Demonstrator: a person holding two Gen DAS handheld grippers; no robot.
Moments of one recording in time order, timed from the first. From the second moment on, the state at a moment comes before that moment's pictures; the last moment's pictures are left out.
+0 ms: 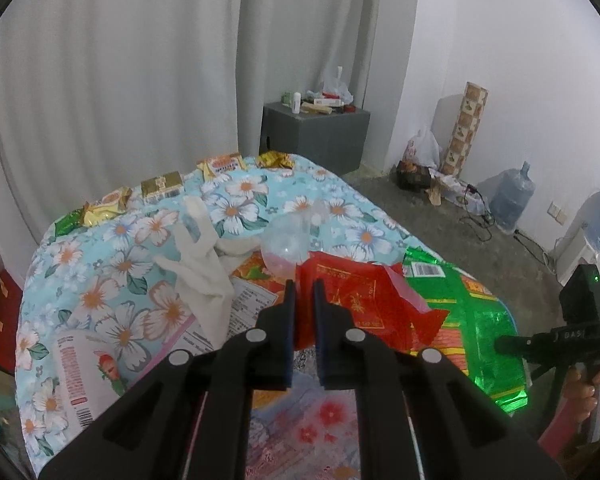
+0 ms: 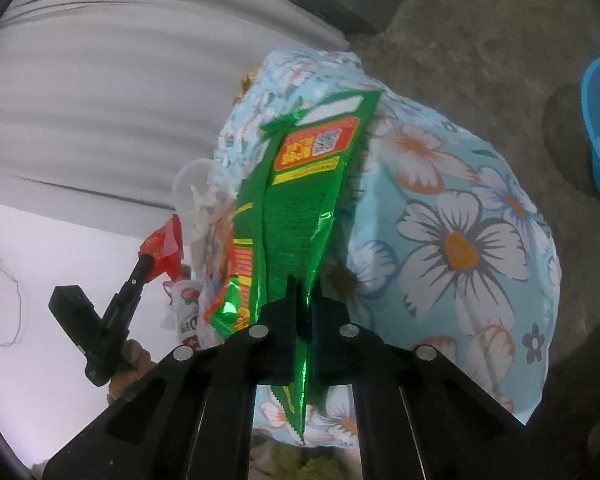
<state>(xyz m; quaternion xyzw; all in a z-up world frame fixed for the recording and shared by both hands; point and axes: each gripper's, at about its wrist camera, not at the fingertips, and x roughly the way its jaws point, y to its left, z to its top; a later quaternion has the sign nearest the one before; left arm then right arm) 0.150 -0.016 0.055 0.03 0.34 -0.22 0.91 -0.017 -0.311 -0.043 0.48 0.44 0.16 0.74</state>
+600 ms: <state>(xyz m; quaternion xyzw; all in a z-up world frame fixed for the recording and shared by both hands) 0.134 -0.083 0.112 0.05 0.29 -0.30 0.91 -0.045 -0.354 -0.003 0.50 0.33 0.17 0.78</state>
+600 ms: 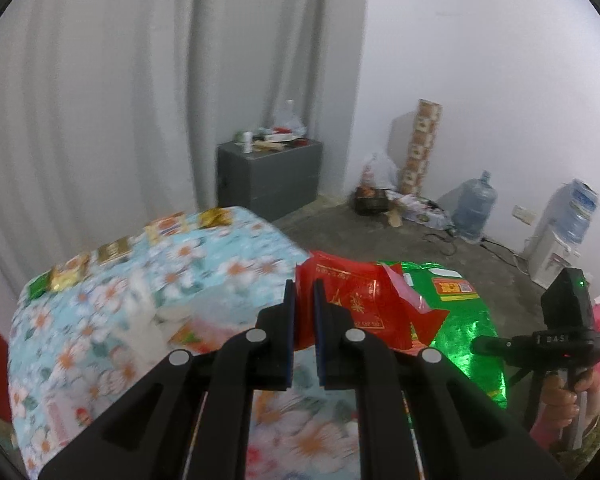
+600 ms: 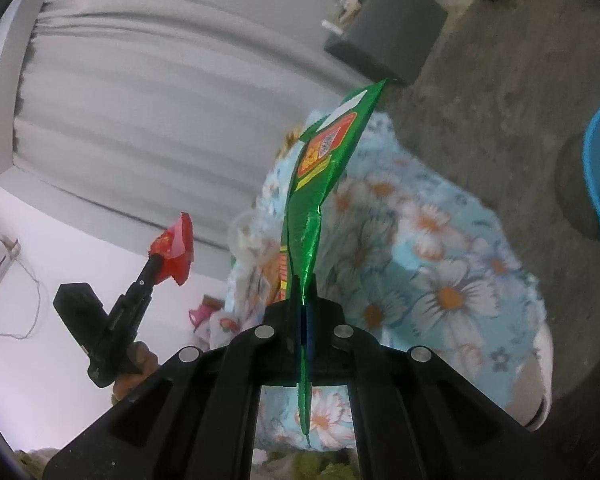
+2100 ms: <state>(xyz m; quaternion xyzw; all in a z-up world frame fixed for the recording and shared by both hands) 0.161 -0.523 -0.126 0.16 0.60 -0.43 0.65 -0.147 -0.572 -0.247 0.65 0.36 -0.28 0.61</state>
